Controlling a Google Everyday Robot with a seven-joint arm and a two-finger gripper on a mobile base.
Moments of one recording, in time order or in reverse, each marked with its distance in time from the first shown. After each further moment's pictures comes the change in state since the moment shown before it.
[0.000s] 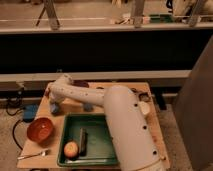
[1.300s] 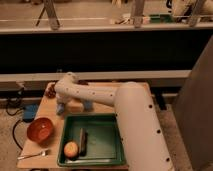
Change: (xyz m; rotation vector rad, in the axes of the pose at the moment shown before) arm -0.013 0.046 -0.041 -0.125 0.009 0.176
